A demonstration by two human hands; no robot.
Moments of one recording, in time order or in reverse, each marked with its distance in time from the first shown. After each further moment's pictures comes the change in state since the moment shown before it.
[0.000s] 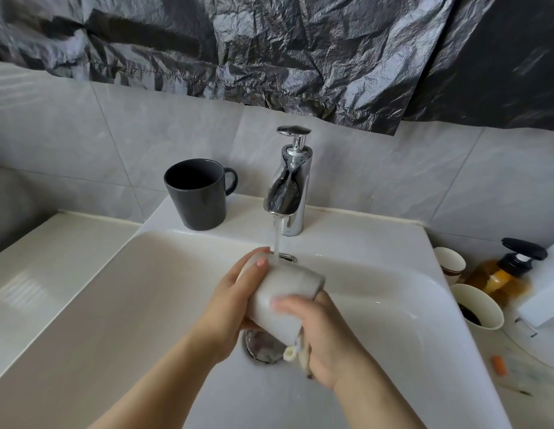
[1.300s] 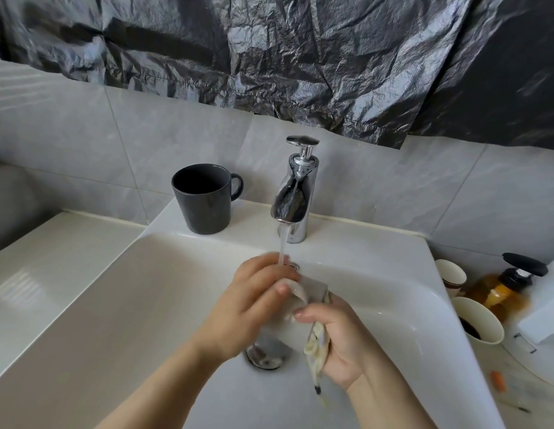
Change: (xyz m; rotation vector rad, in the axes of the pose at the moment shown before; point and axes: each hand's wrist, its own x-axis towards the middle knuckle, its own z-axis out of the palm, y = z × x) left_hand 0.011 -0.010 -0.013 0.659 -0.073 0.558; right_hand 0.006 -0.003 -0.023 0.090 -0.114 -0.110
